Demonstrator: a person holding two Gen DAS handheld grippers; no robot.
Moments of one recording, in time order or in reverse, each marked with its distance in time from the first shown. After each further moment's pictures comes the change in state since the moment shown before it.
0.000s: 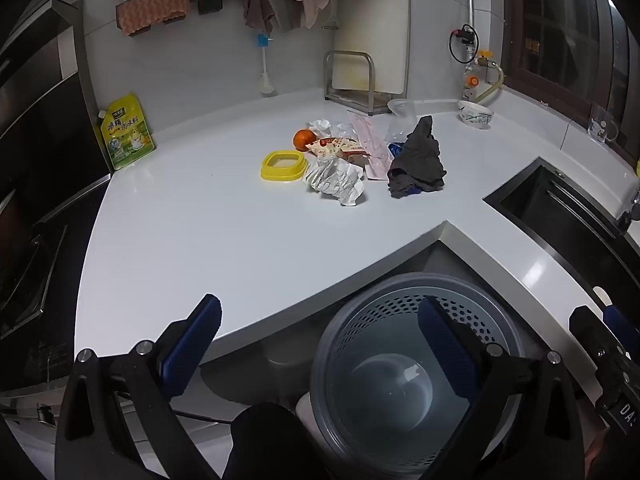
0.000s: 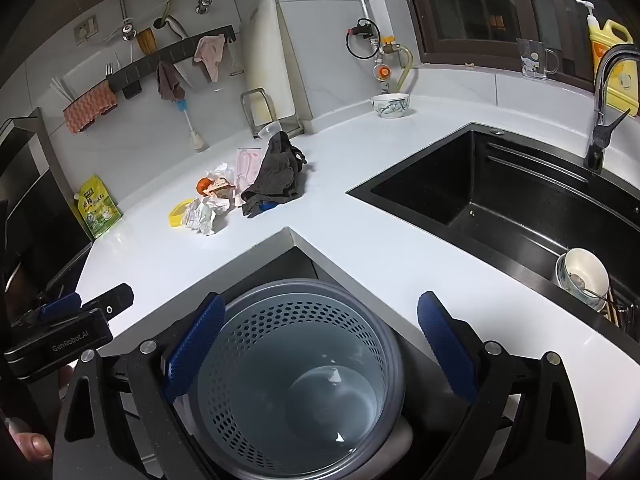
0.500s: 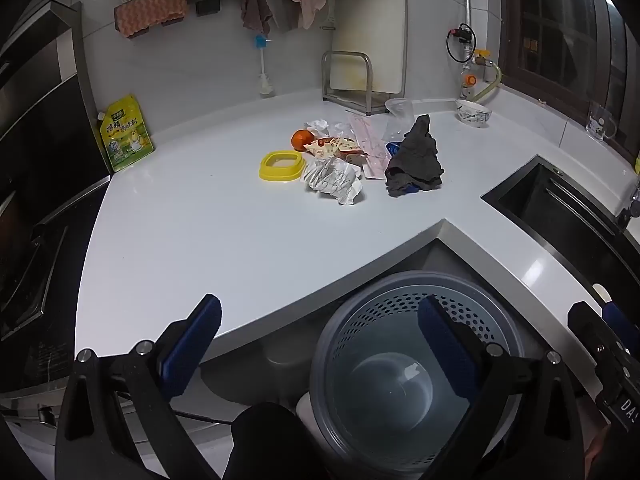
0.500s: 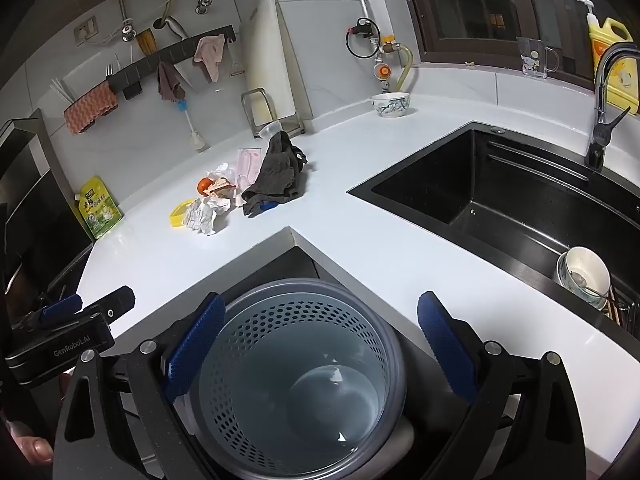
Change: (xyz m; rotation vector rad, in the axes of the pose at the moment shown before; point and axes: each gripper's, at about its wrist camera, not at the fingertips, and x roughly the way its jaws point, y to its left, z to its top) left arm 0.002 0.001 0.001 0.006 0.004 -0.002; right arm -0.003 0.000 -0.001 0.002 0.000 0.000
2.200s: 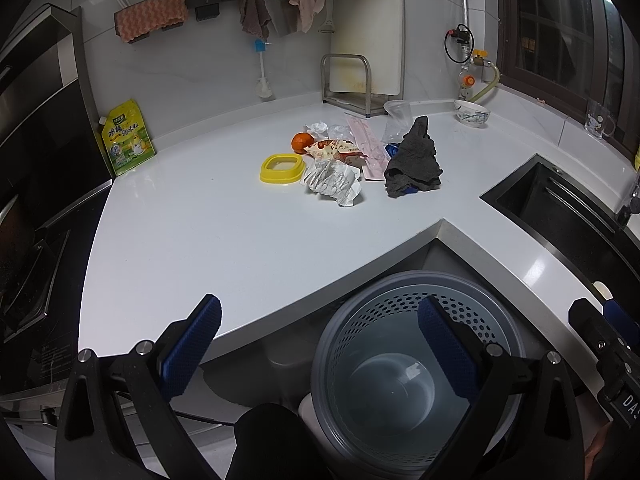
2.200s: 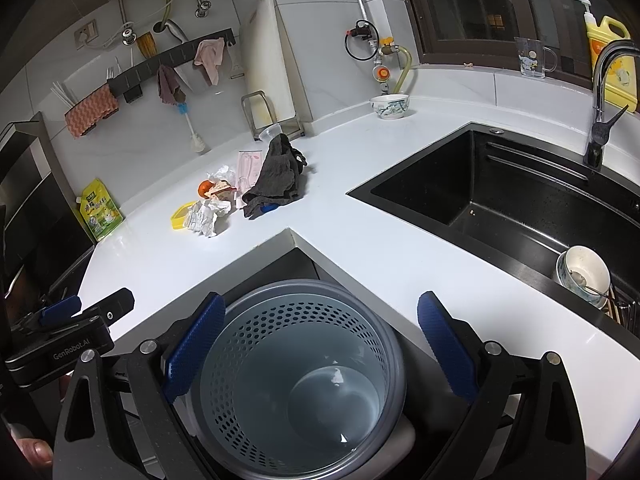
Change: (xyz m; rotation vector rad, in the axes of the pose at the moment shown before) left arm -0.009 -0.006 0.001 0.010 -0.015 0.005; right arm 0.000 -0.005 0.000 -0.001 -0.001 0.004
